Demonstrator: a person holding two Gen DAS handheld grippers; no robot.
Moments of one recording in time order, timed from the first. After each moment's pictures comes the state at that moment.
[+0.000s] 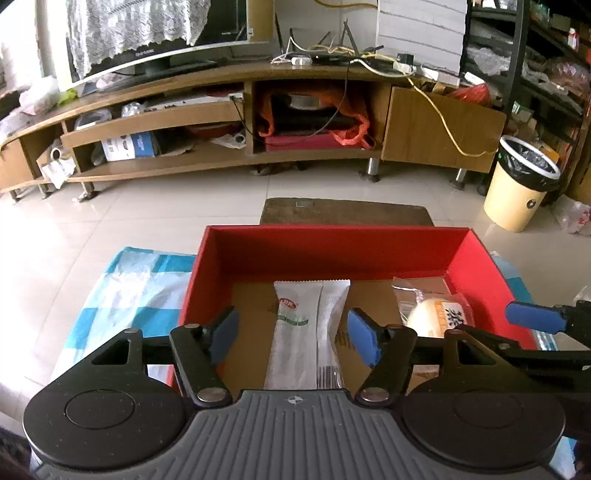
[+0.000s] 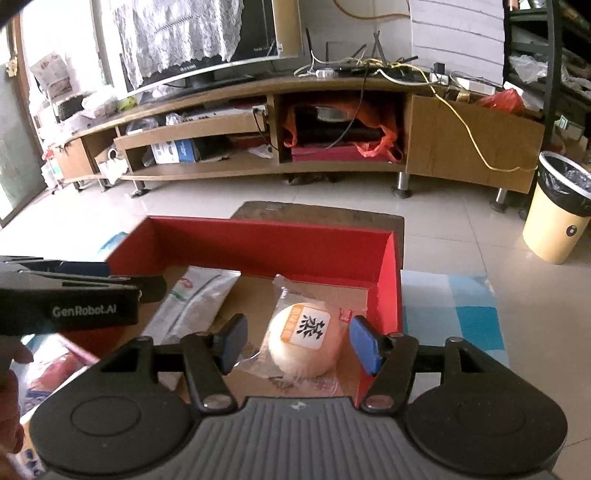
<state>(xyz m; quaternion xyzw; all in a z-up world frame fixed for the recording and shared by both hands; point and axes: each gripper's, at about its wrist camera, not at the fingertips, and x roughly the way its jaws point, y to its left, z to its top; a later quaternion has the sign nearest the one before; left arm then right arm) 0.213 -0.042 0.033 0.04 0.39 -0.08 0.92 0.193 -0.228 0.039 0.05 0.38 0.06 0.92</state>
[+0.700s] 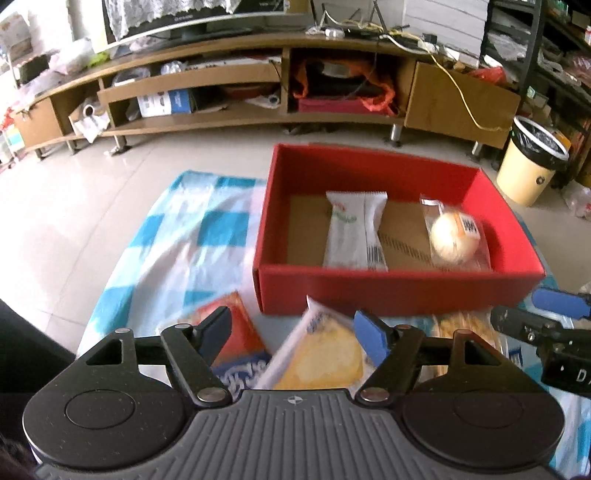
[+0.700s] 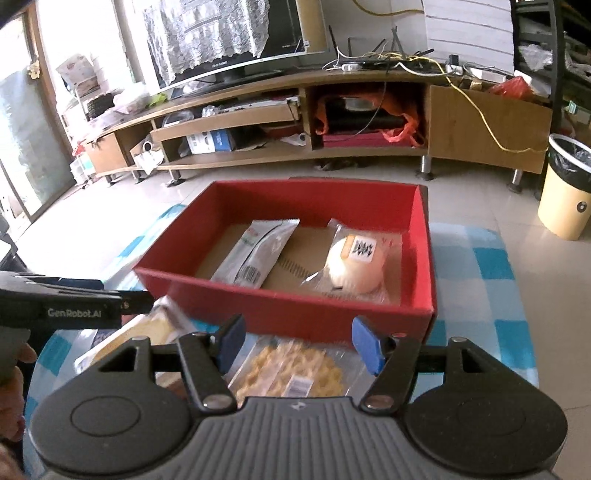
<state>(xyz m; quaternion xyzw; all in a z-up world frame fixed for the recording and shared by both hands) 0.135 0.012 0.028 0.04 0.44 -0.05 0.90 0.110 -0.206 0.048 0.07 0.39 0.10 0.91</state>
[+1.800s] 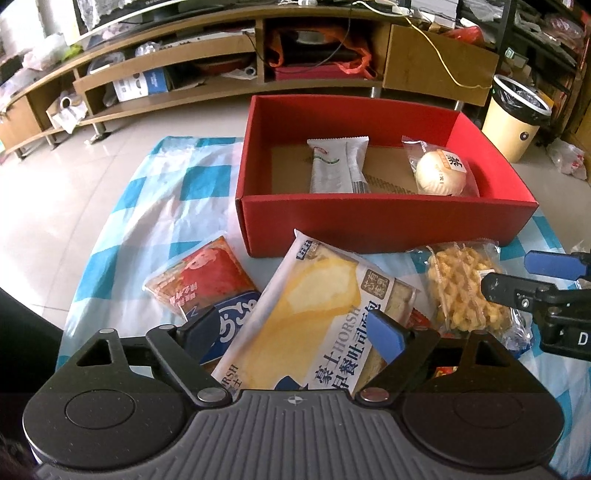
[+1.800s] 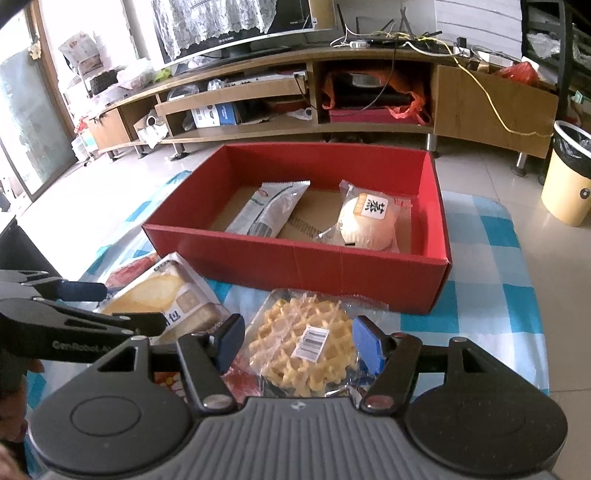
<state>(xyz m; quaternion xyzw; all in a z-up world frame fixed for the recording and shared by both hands) 0.116 0.015 0.003 0.07 0.47 -0.08 0.88 0.094 -0.195 0.032 0.05 0.42 0.11 0.90</state>
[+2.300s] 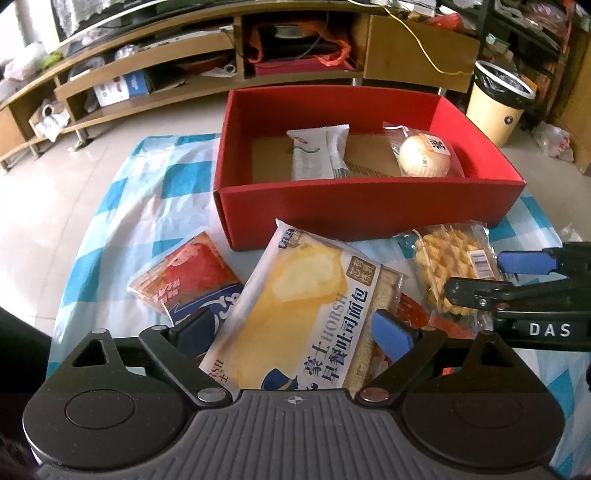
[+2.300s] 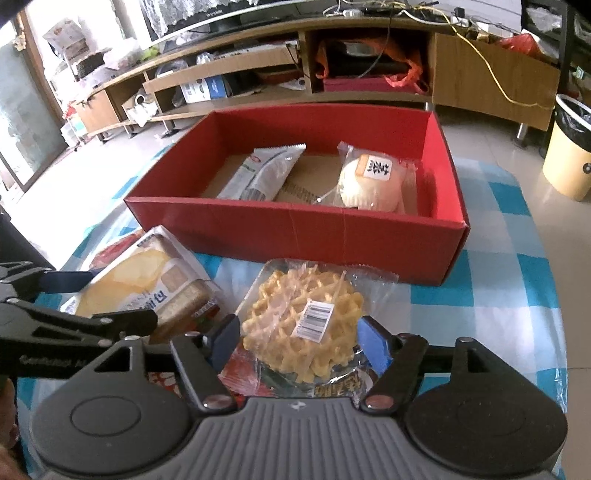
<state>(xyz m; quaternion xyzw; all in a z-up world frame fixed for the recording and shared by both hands) 0.113 0.008 -0.005 0.09 0.47 -0.11 0.87 0.105 -0.189 0.009 0.06 0.46 0.10 0.88</state>
